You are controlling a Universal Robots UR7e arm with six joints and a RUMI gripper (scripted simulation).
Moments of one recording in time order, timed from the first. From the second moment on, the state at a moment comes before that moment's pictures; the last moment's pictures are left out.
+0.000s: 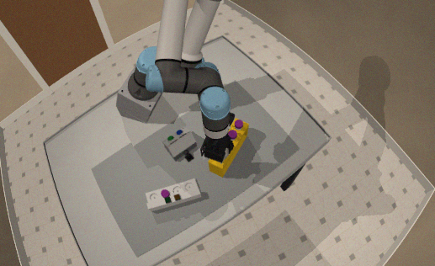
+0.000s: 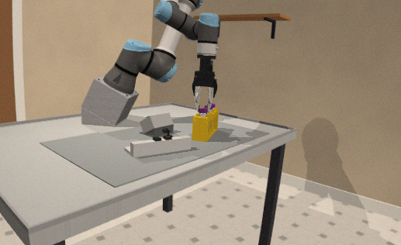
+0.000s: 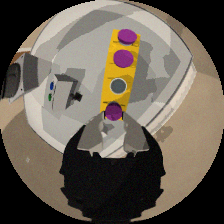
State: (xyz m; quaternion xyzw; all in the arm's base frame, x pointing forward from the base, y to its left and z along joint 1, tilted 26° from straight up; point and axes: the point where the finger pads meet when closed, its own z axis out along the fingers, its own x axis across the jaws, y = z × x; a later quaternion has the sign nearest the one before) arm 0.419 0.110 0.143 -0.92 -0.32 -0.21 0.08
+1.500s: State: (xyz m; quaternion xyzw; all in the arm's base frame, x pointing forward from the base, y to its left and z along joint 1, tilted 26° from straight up) arm 0.419 0.110 0.143 -0.96 -0.13 -0.19 0.13
